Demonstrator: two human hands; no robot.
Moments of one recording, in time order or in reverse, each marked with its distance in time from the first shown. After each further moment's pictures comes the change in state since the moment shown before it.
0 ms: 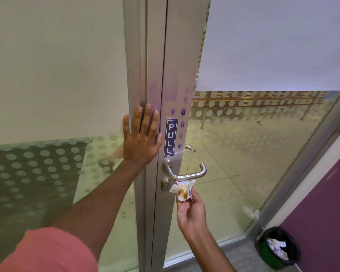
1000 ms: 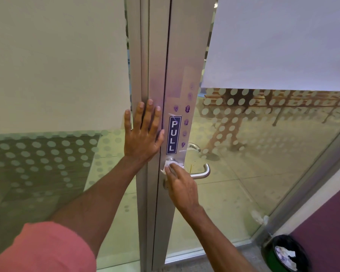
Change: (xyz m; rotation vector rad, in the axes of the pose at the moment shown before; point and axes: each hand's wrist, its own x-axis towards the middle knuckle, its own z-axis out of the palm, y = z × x) left_hand 0.000 0.000 -0.002 0.053 -0.050 -0.010; right_hand 0.055 -0.003 0.012 -2.218 -0.446 -1.151
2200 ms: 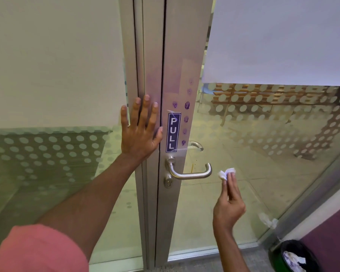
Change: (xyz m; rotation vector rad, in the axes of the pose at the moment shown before) left_hand -0.001 0.000 0.006 0.040 0.055 0.020; right_hand -0.047 0.089 -0.020 0.629 0.750 0.458
